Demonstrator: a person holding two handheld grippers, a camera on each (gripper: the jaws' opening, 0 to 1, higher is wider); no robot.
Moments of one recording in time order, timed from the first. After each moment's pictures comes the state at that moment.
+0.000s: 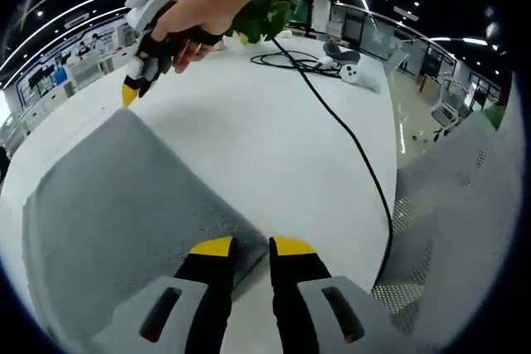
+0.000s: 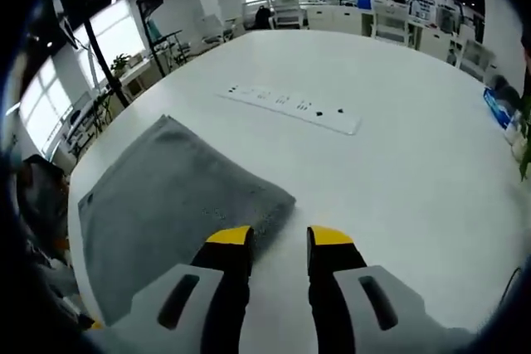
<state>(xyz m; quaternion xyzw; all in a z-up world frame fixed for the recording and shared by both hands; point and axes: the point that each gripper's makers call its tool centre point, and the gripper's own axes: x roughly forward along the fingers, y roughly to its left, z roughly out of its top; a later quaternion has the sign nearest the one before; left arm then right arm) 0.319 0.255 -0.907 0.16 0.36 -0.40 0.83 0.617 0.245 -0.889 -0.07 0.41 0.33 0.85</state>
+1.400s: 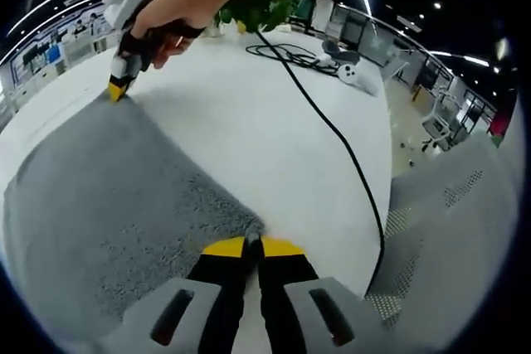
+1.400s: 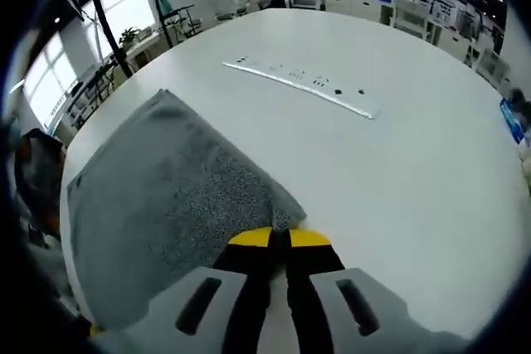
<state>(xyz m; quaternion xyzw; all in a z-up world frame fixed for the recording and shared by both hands) 0.311 0.228 -0.915 0.12 0.39 -0.43 0.81 0.615 0.237 -0.920 -0.11 0.44 0.34 0.82</state>
